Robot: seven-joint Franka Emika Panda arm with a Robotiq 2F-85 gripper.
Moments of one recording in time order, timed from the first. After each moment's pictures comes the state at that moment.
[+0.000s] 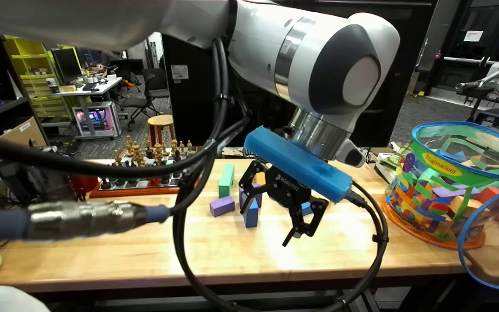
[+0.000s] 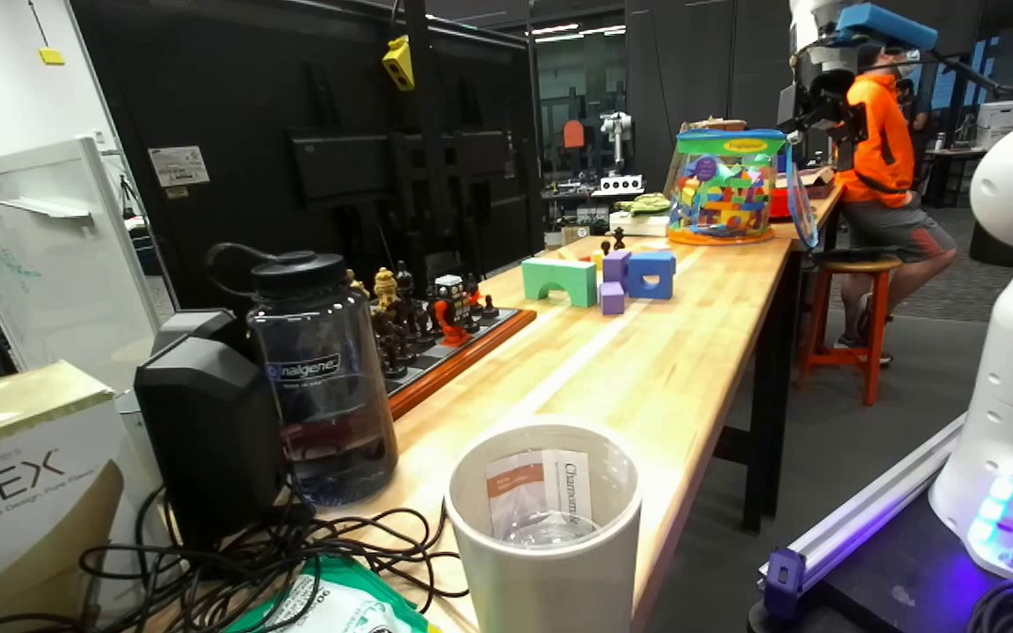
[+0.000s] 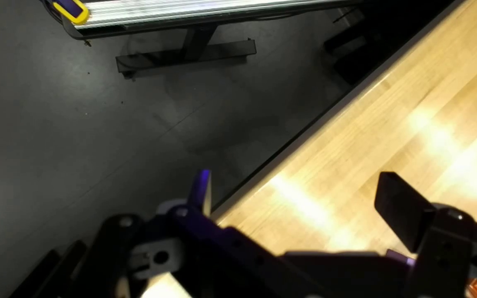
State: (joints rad) arm -0.15 -0.42 -0.36 -2.28 0.01 1.53 -0.26
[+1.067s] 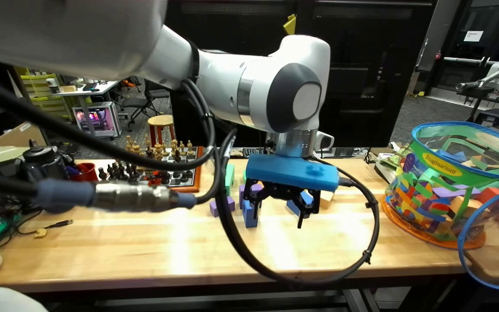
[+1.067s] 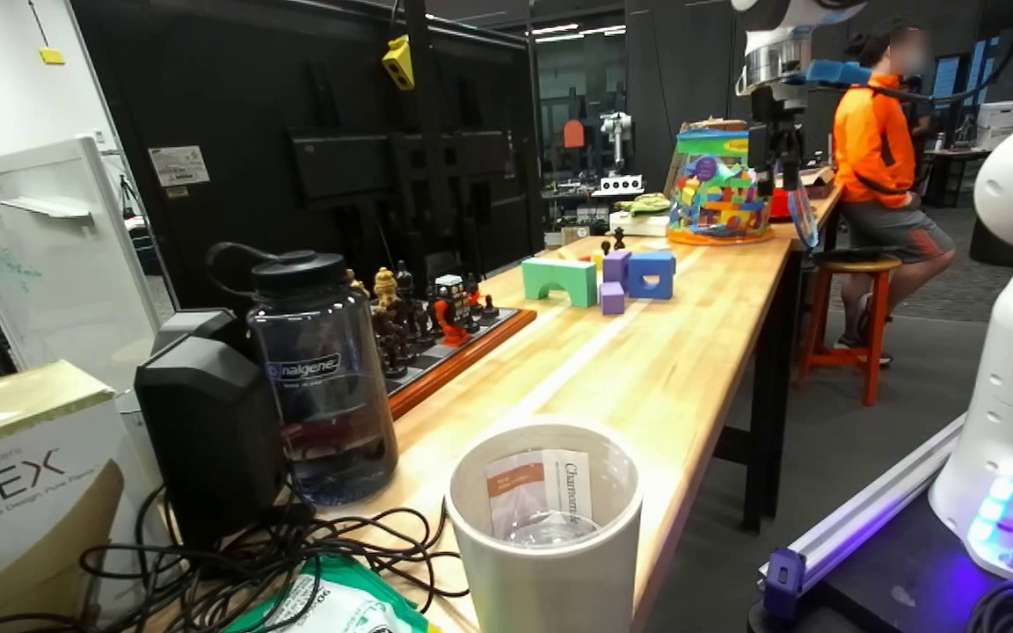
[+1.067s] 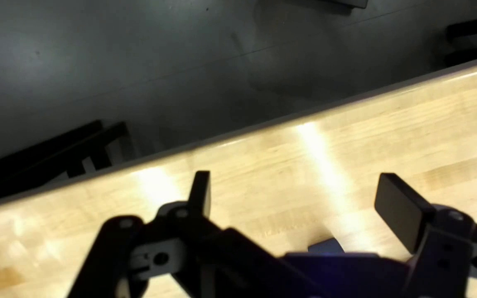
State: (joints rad) arm -0.12 -0.41 -0.25 -2.40 -0.14 1.92 -0.45
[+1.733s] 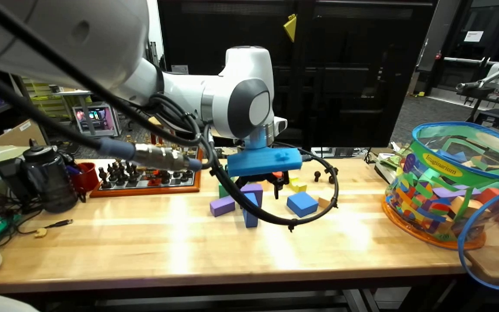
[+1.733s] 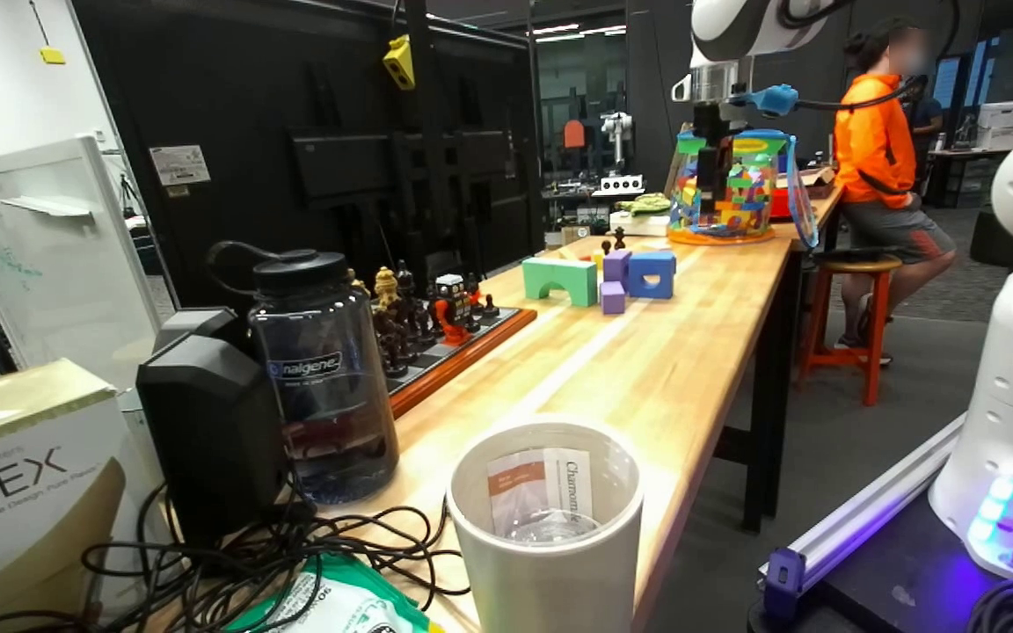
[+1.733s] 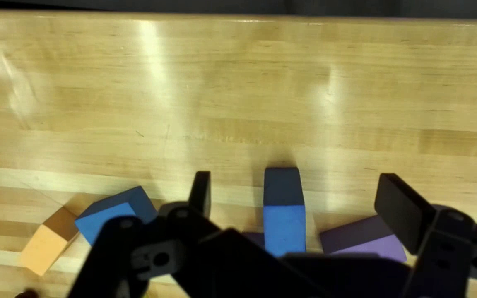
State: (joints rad) arm -0.01 -0.39 -0.16 -2.47 -0.17 2.19 -0.54
